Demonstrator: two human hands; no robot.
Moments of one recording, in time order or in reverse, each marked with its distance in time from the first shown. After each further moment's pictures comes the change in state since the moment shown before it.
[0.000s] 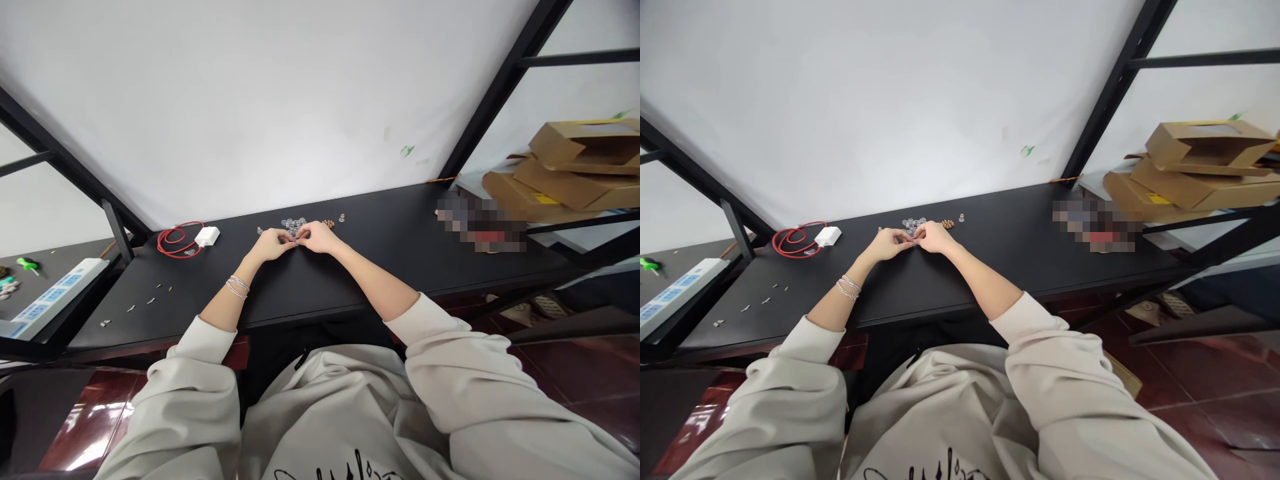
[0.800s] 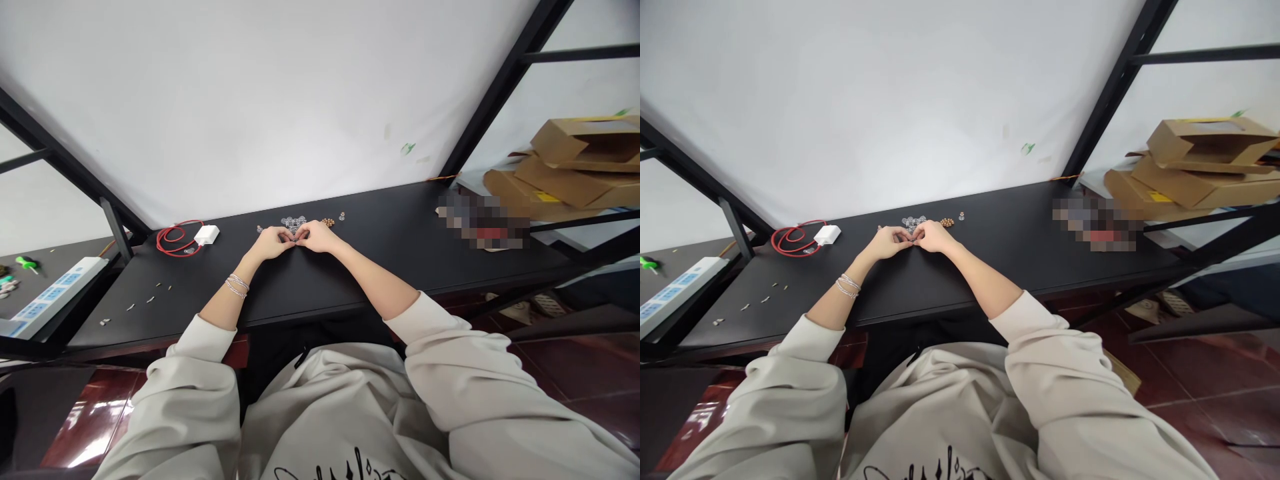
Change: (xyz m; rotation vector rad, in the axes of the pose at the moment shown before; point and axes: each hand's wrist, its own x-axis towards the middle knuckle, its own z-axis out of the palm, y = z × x) left_hand 0.001 -0.002 0.001 -0.040 0.001 0.020; right_hand -0.003 -0.005 -0.002 -0.050 -0.024 0.001
